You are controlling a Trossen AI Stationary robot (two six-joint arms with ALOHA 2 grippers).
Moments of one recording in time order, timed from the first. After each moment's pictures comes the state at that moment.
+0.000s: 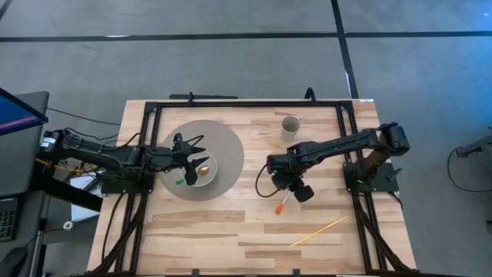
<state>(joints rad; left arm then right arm) -0.18 0.81 0.46 -0.09 -0.52 -0.18 0.08 1.67 1.13 -0.91 -0.19 -0.41</state>
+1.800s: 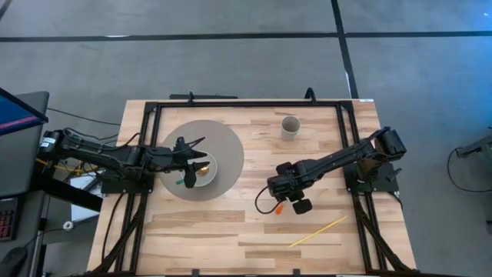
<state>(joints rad) -0.18 0.80 0.46 -0.09 -0.42 -0.30 0.25 1.72 1.13 -0.91 0.03 -0.14</state>
